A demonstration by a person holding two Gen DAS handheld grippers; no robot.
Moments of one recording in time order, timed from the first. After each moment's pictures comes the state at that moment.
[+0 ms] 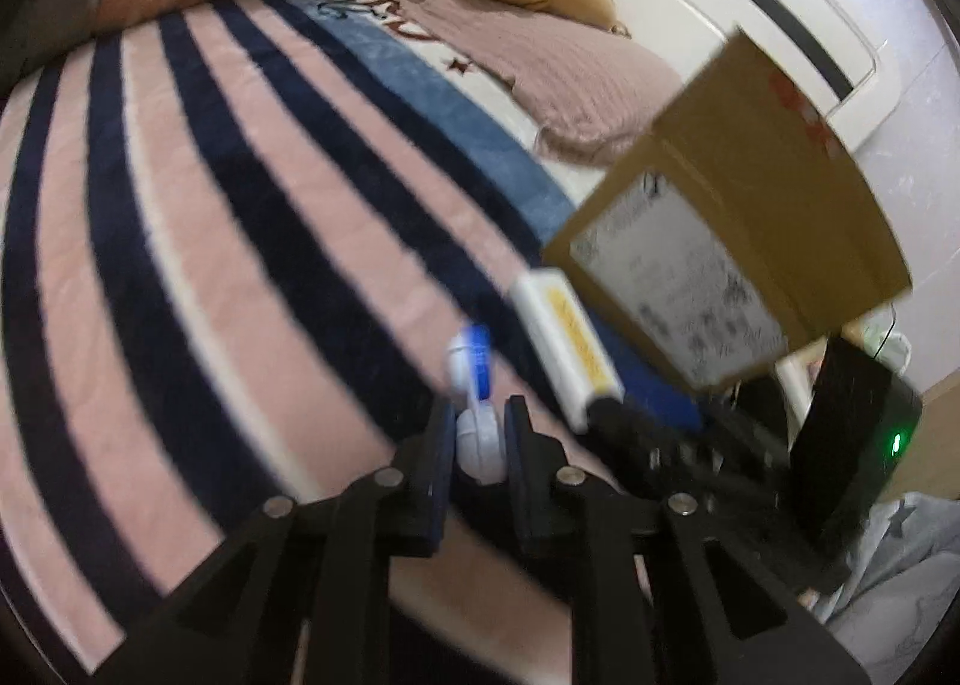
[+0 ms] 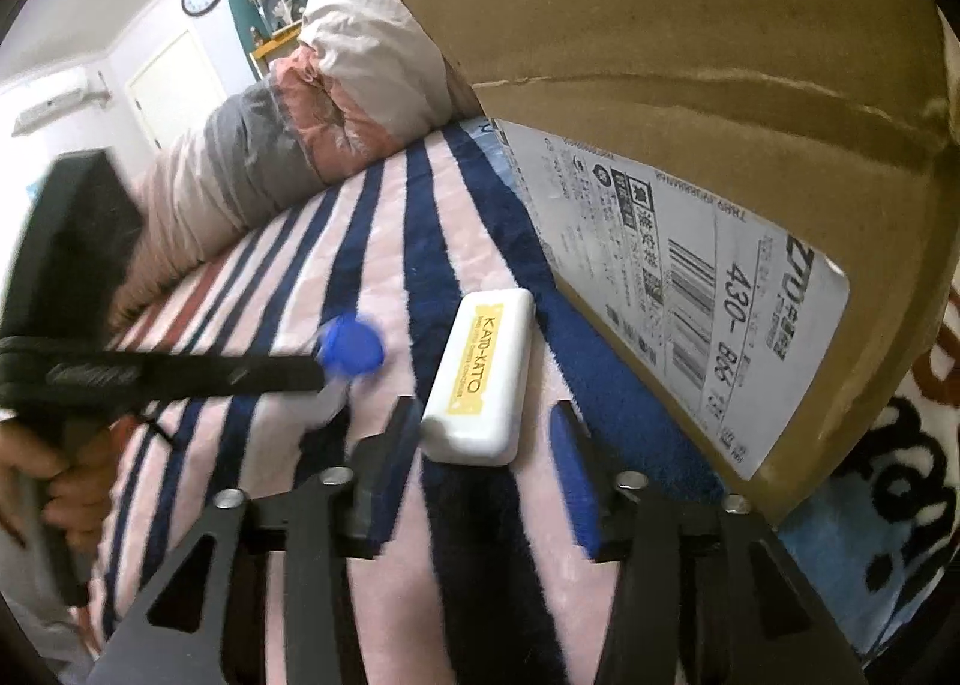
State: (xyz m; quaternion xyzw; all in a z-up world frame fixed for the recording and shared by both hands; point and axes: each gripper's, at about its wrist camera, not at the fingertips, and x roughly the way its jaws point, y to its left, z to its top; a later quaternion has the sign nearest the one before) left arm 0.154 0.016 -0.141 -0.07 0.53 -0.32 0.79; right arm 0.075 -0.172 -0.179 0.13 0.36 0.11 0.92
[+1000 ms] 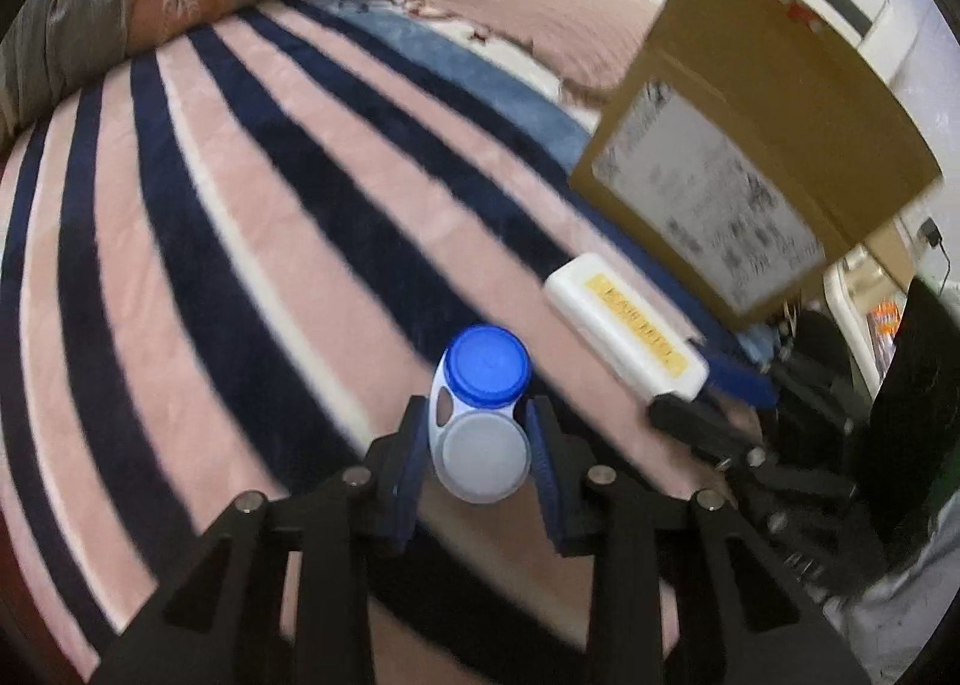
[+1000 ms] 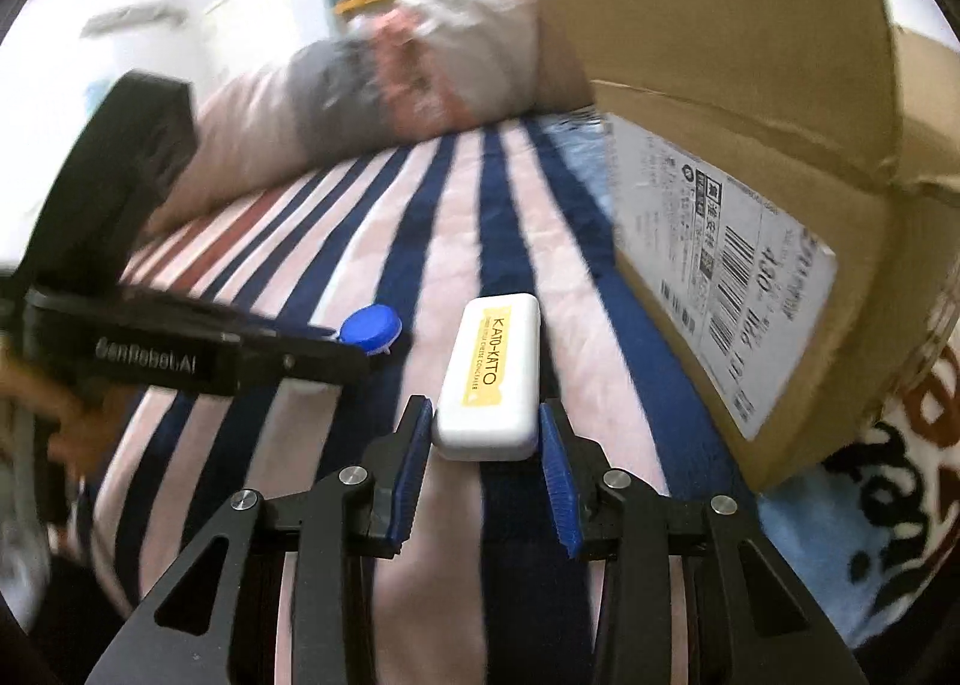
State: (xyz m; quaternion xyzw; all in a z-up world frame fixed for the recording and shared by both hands) left arm 0.109 0.015 -0.144 0.01 0.53 -0.27 0.80; right arm 0.032 -0.164 -0.175 0.03 0.36 0.19 0.91
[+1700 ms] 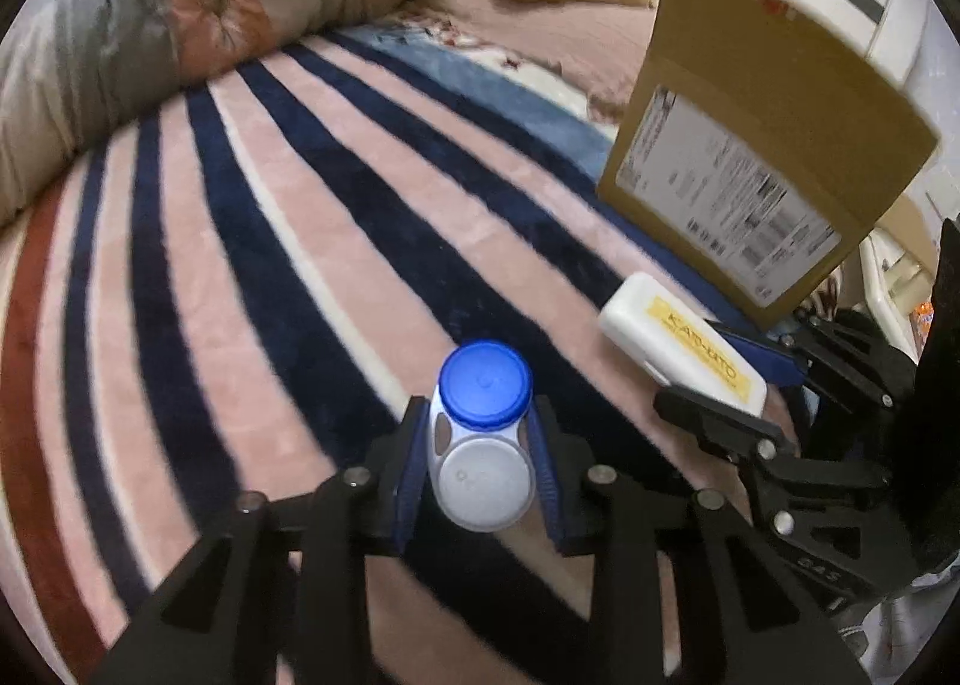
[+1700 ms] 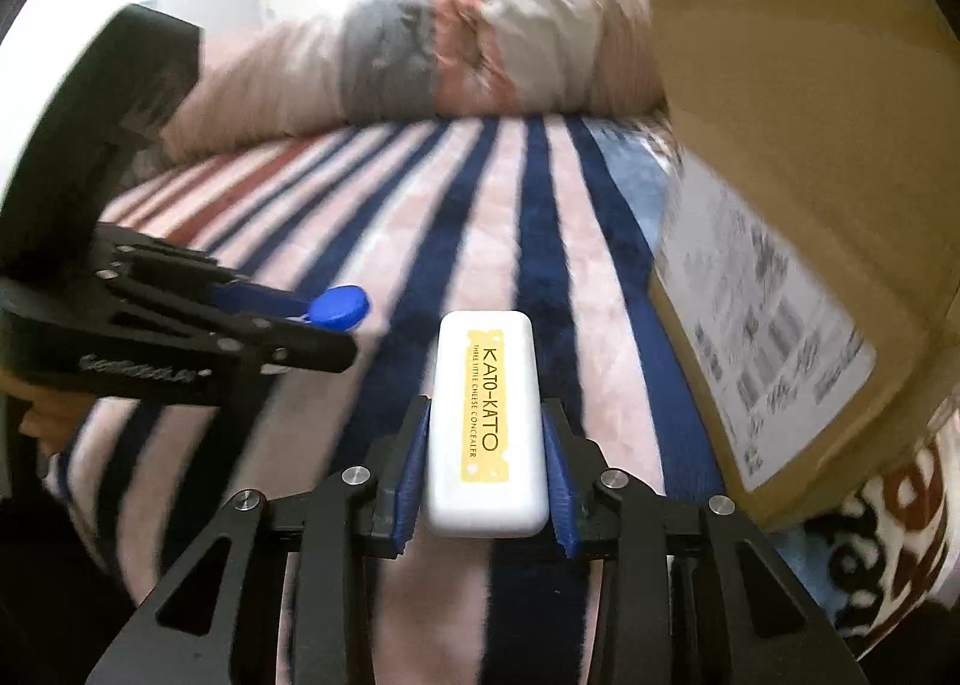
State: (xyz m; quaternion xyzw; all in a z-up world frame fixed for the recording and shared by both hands) left arm 0.085 0.012 -0.124 0.04 0.48 -0.21 0.85; right arm 0.036 -0.140 -0.163 -0.05 0.34 0.22 0.91
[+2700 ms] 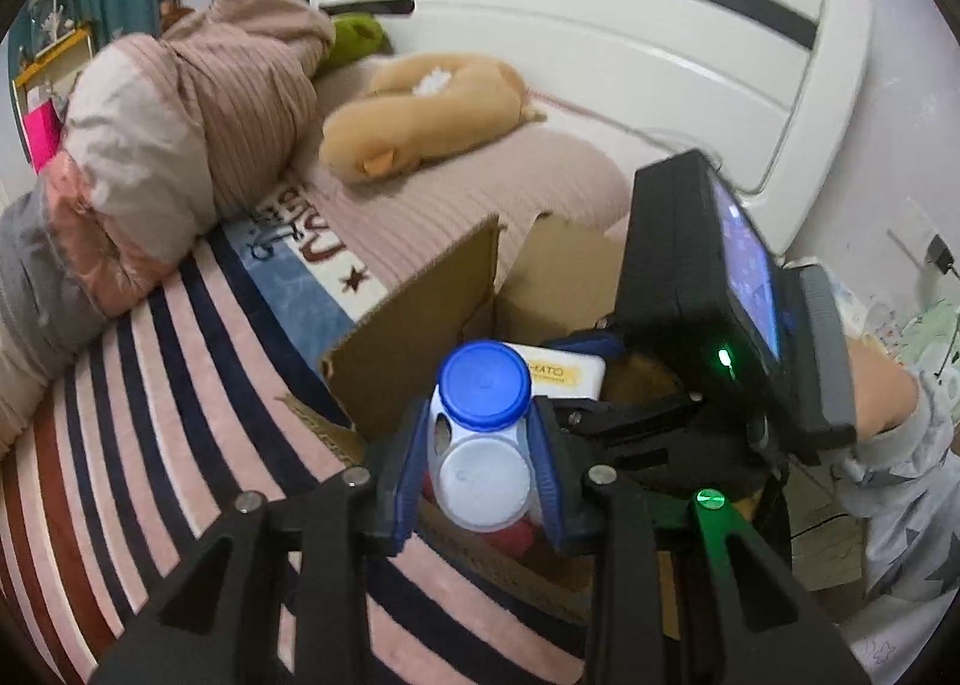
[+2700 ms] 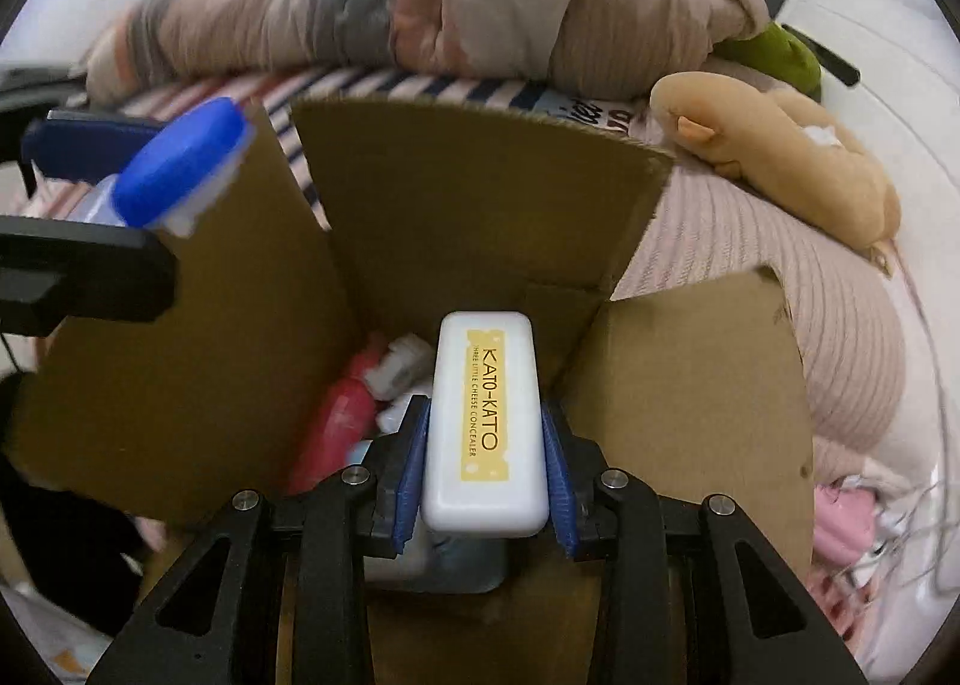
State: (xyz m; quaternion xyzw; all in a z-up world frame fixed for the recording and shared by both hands) left arm 0.133 -0.183 0.015 0.09 0.43 -0.24 0.87; right arm 0.174 -0.284 -0.081 -0.20 0.44 0.27 0.83
